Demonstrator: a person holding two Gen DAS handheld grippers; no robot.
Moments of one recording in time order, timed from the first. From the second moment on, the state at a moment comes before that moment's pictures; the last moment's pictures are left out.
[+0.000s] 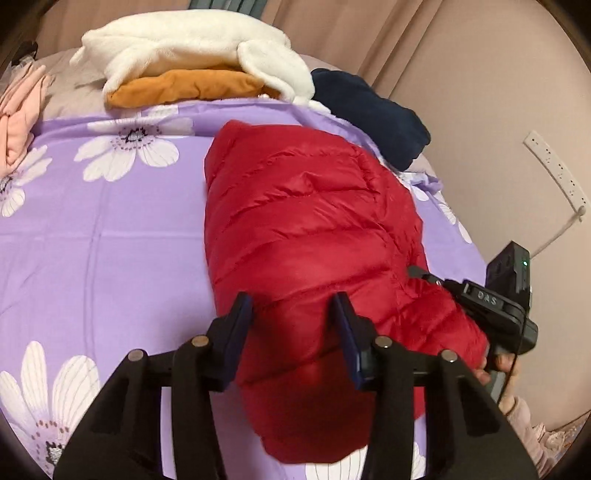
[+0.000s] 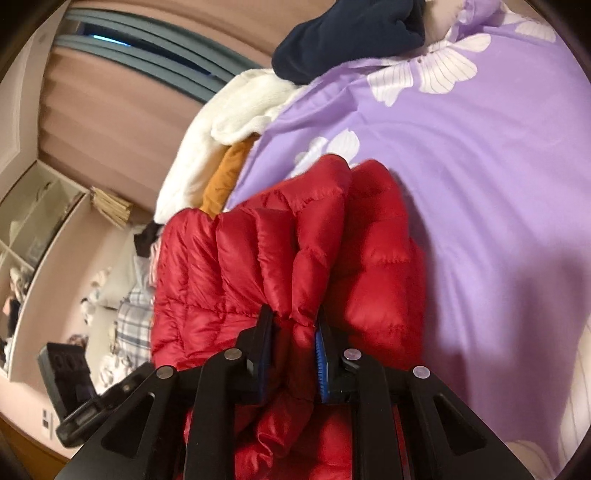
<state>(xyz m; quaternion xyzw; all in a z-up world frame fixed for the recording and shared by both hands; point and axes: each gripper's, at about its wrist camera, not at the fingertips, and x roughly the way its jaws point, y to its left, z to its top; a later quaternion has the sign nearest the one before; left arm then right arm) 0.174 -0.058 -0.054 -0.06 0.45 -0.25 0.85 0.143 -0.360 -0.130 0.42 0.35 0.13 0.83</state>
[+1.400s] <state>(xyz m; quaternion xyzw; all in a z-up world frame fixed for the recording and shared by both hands) 0.189 -0.072 -0.052 -0.04 0.45 -0.26 0.86 0.078 -0.271 -0.115 0.12 0.37 0.12 0.91</state>
